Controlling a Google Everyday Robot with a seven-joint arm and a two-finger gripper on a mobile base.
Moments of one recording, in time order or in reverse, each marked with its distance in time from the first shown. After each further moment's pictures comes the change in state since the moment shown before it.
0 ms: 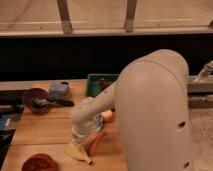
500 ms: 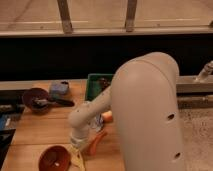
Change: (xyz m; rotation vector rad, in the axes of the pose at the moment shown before) arm 0.008 0.028 0.030 -0.073 0.048 -0.024
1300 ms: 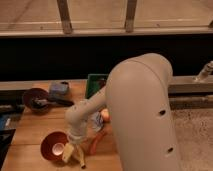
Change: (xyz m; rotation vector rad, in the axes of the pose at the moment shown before) arm -0.014 -0.003 0.000 -0.016 0.023 -0.010
